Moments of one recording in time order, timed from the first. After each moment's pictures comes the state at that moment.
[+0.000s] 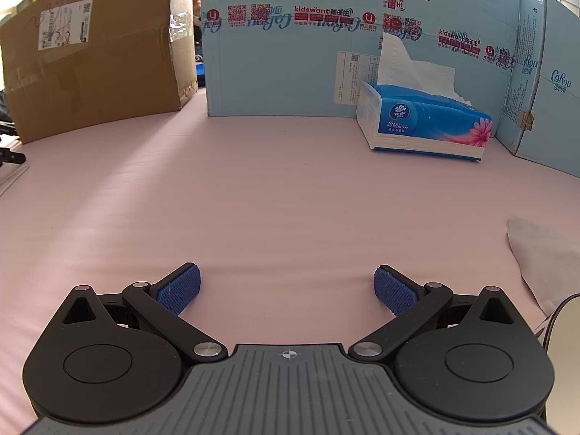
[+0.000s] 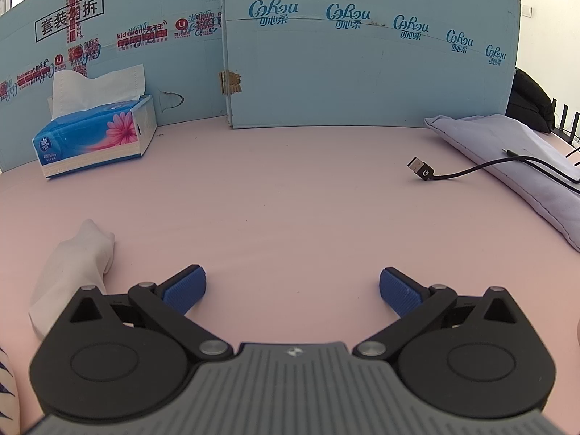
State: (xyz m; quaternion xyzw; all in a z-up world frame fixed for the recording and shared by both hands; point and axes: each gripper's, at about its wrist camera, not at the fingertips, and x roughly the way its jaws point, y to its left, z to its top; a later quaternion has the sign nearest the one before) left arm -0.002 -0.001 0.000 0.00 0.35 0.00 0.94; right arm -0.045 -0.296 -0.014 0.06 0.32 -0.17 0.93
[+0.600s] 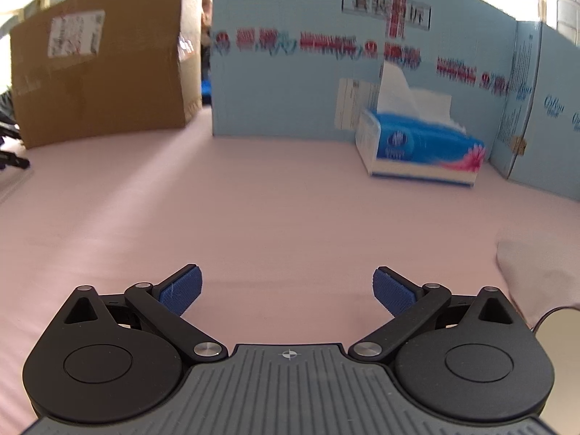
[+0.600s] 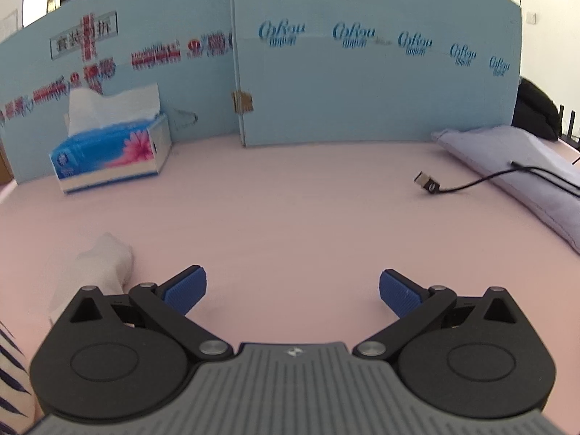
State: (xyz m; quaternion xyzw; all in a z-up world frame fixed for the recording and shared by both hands) left arm -0.021 0.008 0.011 -0.01 0.29 0.00 0.96; right arm -0.061 -0.294 -0.005 0.06 0.27 -0.14 0.95
